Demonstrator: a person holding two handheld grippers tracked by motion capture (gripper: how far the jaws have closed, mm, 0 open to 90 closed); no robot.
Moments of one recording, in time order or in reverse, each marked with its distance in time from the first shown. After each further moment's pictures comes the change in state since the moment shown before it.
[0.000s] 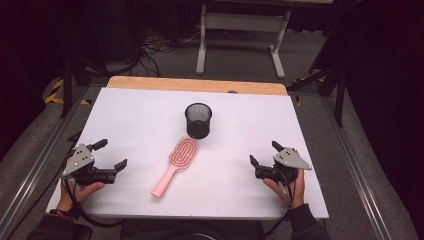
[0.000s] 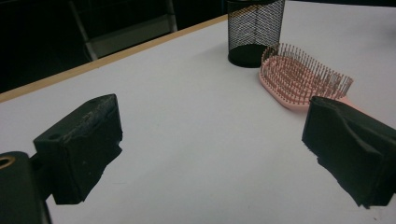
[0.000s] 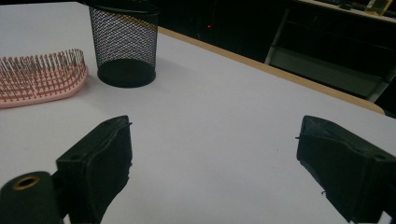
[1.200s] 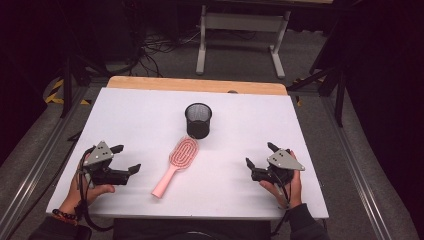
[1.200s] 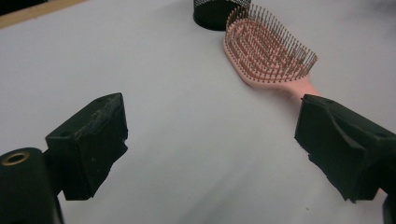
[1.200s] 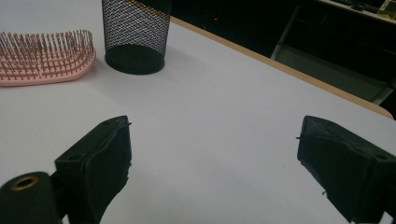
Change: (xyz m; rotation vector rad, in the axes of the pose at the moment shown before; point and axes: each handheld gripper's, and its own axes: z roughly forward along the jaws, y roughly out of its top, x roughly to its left) left arm -0.027 0.026 0.024 0.250 -0.083 -0.060; right arm 0.009 -0.003 0.006 0.032 0.018 -0.062
